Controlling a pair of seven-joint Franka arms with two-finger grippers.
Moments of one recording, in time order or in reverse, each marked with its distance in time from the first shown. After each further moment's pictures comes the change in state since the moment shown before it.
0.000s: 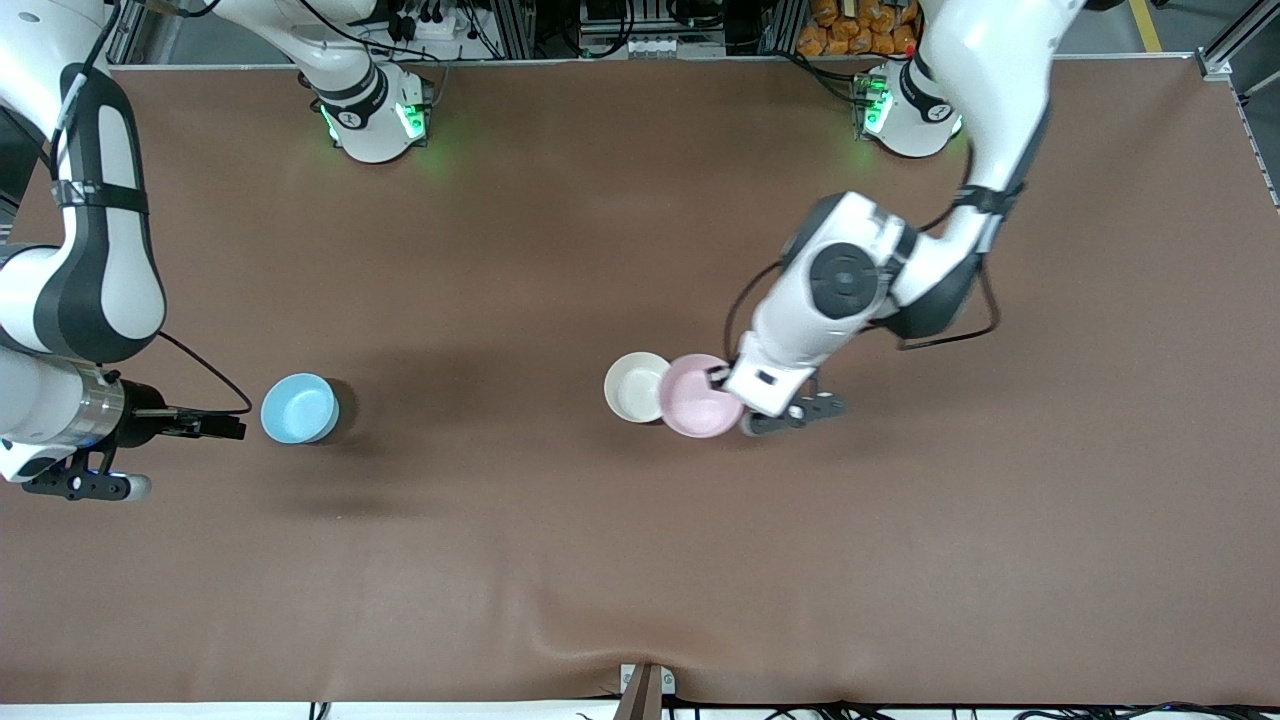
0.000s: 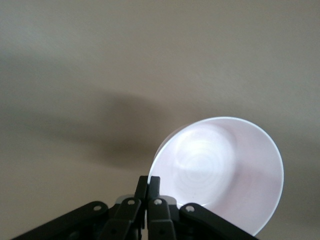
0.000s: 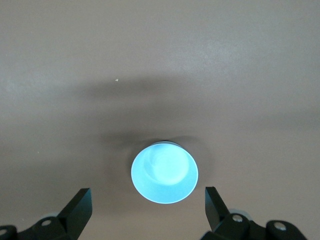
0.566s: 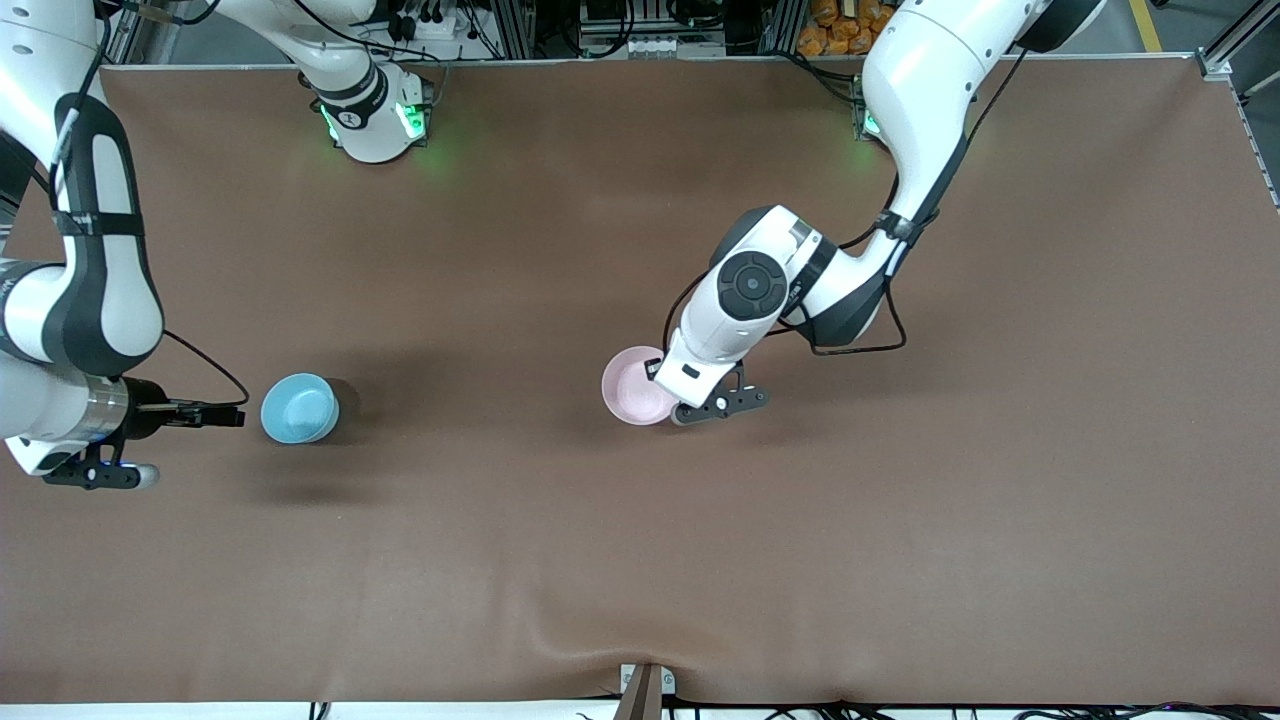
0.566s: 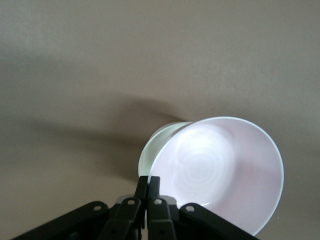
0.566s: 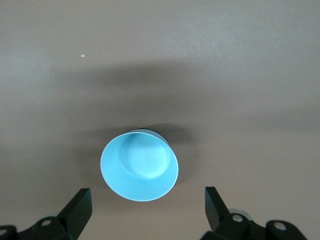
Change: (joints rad) left arm -0.092 0.104 0.004 0.048 0.000 0.056 -0.040; right arm -0.053 0.017 -0.003 -0.122 0.004 0.074 -0.052
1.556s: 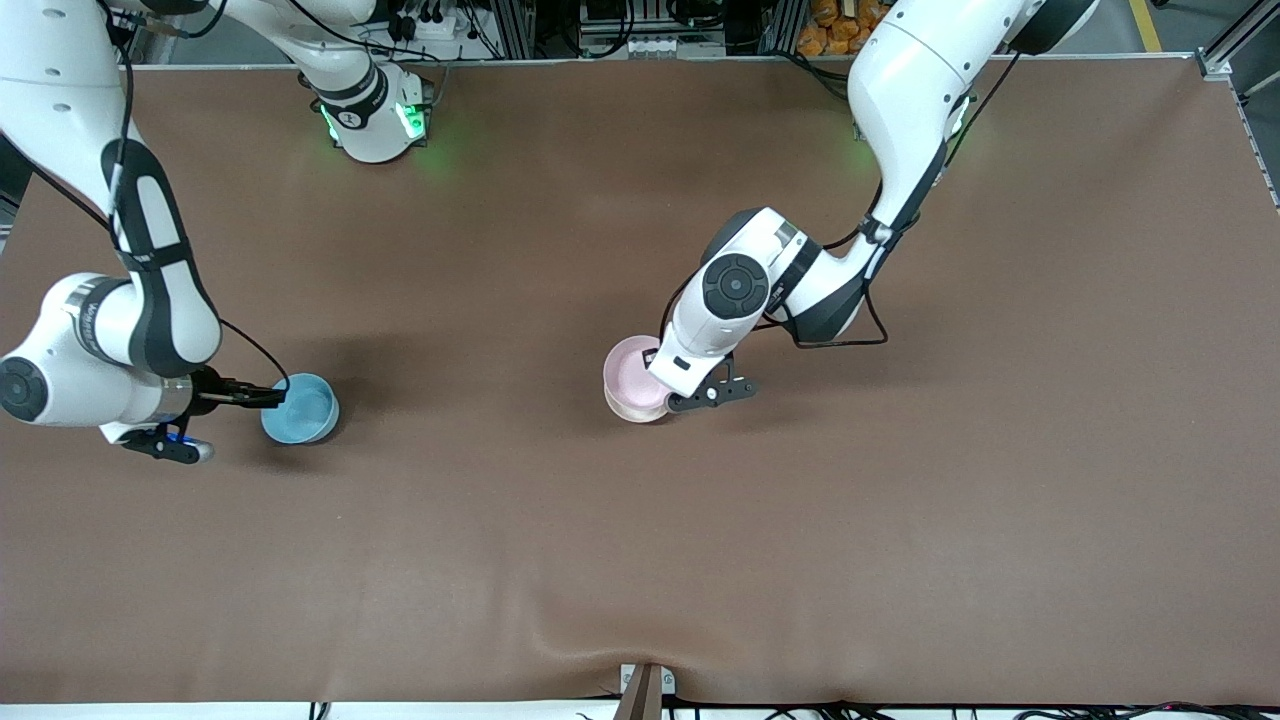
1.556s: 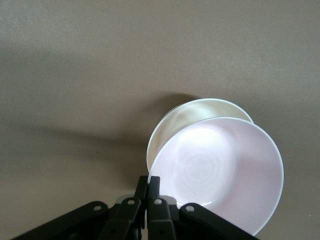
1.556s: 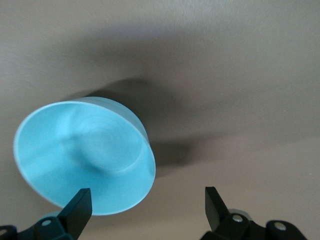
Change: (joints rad) left arm -0.017 0.009 0.002 -0.078 0.000 0.054 0.000; right arm -0.024 0.062 0.000 -0.201 0.001 0.112 0.112
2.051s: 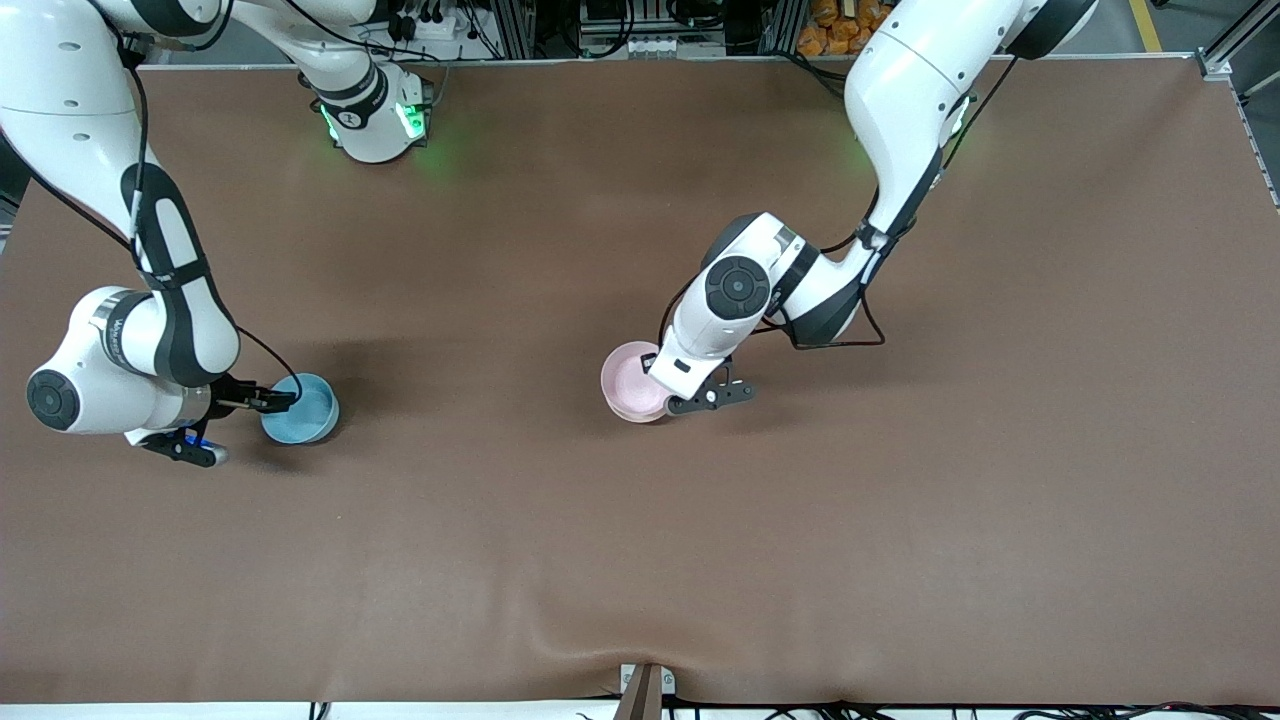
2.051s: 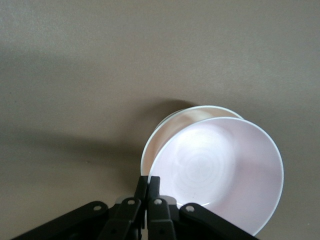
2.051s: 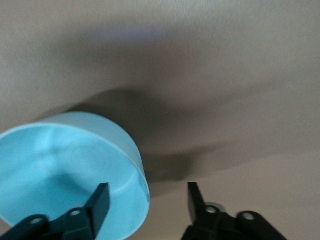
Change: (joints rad) left arm -0.001 0.019 0.002 -0.017 0.000 0.063 0.000; right arm 0.000 0.042 0.001 0.001 0.001 0.066 0.053
